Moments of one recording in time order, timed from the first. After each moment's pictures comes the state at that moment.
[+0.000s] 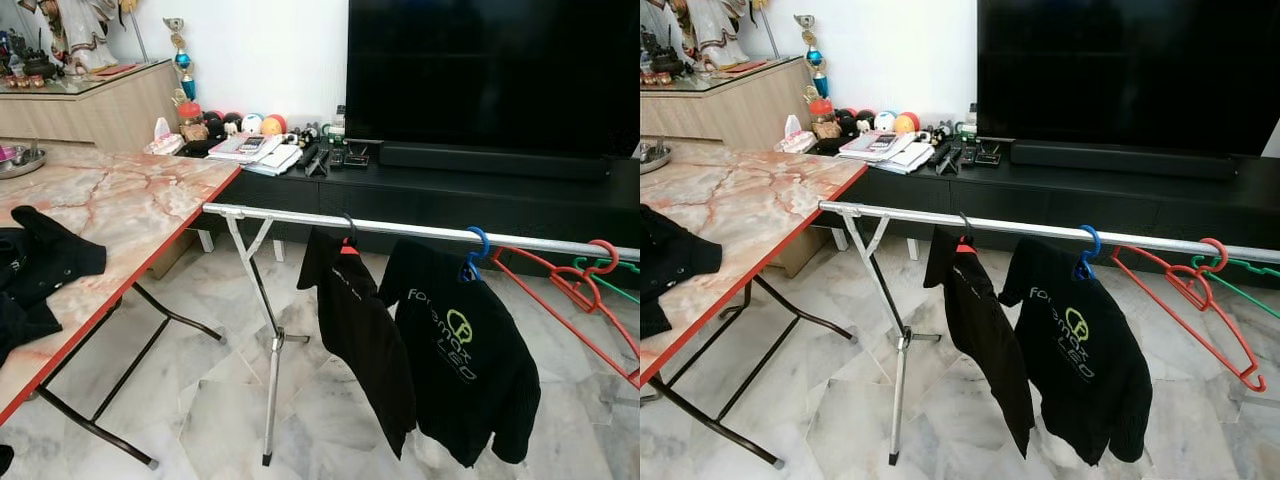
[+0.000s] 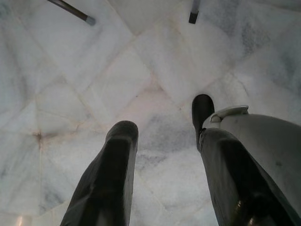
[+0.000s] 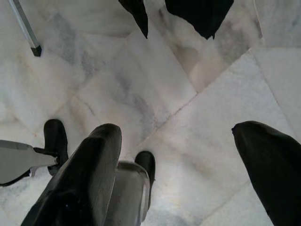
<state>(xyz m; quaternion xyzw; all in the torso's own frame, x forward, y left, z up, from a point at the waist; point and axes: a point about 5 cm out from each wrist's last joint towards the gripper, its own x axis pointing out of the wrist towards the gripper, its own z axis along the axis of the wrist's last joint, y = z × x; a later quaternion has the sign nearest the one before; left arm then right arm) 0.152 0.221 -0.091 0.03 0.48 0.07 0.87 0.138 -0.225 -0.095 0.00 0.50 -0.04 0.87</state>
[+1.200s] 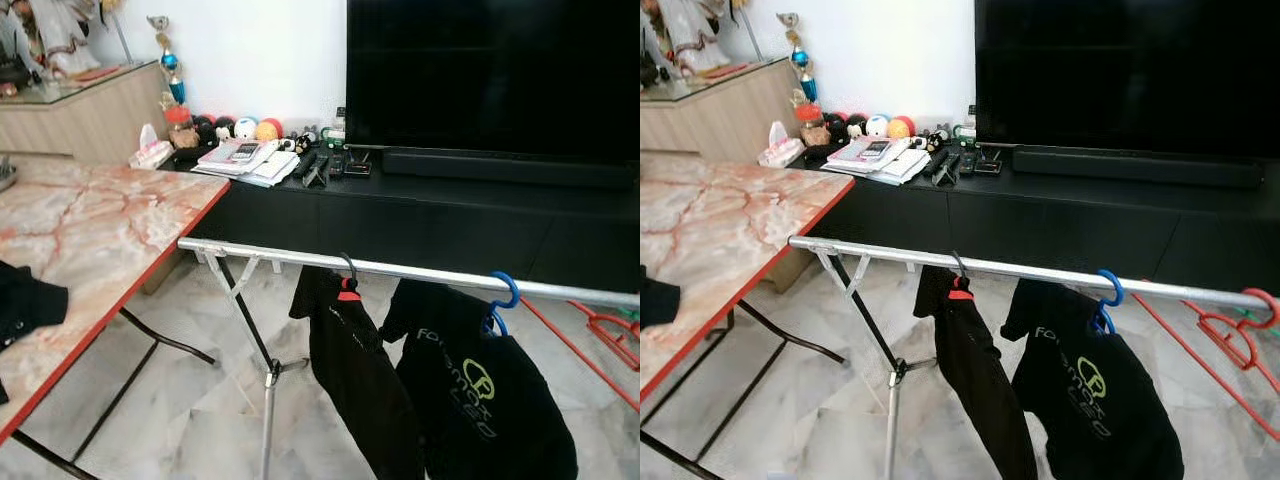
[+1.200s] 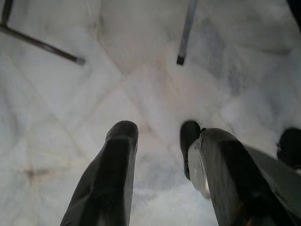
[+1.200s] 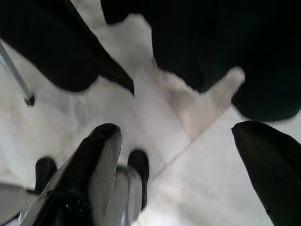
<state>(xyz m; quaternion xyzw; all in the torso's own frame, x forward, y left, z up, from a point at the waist) 0.157 0.215 -0.090 0.03 0.47 0.06 0.88 0.152 -0.234 -0.087 0.01 0.46 -0.05 0.89</state>
